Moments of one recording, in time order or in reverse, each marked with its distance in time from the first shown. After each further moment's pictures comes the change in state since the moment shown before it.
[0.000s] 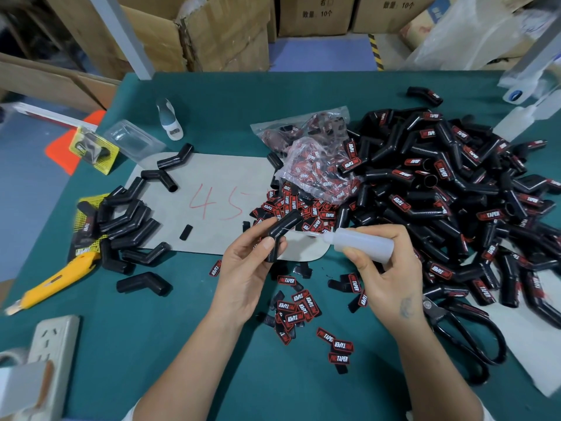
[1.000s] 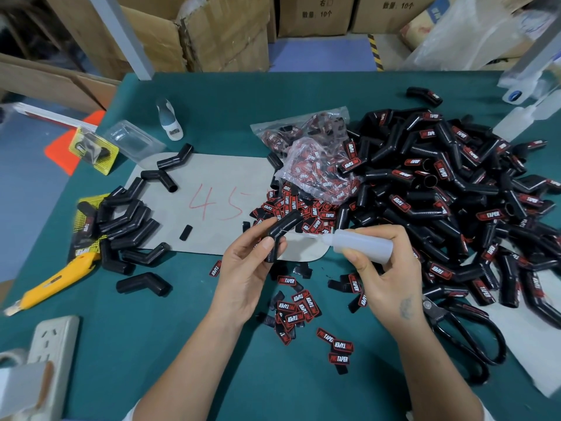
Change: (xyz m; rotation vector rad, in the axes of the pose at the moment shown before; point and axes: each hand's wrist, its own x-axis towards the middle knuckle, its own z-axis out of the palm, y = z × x) left_hand -0.002 0.003 0.003 0.001 0.030 -0.025; right_hand -0.001 -0.003 0.000 -0.007 -0.008 0.002
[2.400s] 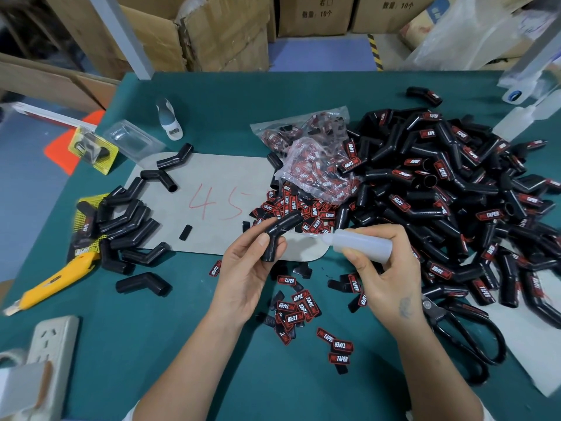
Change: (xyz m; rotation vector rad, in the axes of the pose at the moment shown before) left_hand -0.002 0.005 0.006 -0.055 0.061 -0.059; right_hand 0.000 0.004 -0.002 -0.006 -0.025 -0.018
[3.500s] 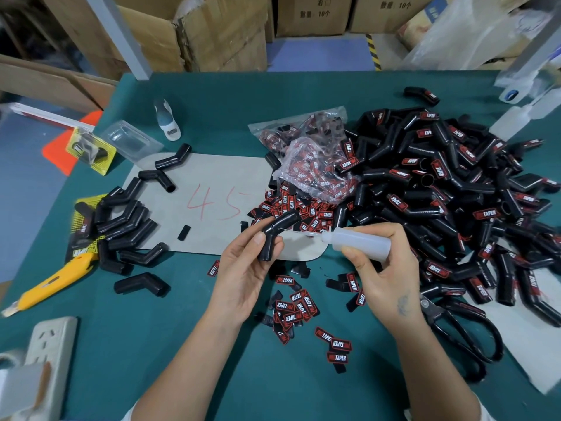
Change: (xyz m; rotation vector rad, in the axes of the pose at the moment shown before) left_hand 0.005 -0.003 -0.009 -0.028 -0.044 -0.030; right_hand 0.002 0.004 0.000 -0.007 0.022 0.005
